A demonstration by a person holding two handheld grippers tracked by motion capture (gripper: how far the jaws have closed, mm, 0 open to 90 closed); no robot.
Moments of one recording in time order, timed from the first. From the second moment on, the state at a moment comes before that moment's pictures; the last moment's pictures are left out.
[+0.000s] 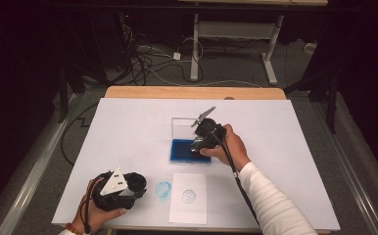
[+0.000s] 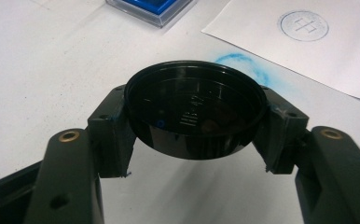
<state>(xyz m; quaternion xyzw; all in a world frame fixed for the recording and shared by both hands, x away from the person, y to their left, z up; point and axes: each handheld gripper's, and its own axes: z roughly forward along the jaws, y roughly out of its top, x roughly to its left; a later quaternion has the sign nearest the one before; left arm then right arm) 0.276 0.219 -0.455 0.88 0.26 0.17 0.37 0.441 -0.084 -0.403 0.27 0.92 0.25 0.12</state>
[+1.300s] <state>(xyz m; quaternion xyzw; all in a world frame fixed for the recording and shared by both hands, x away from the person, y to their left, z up) 0.274 0.216 -0.455 0.88 0.25 0.17 0.36 0.431 -0.085 -0.411 0.26 0.92 0.25 0.14</state>
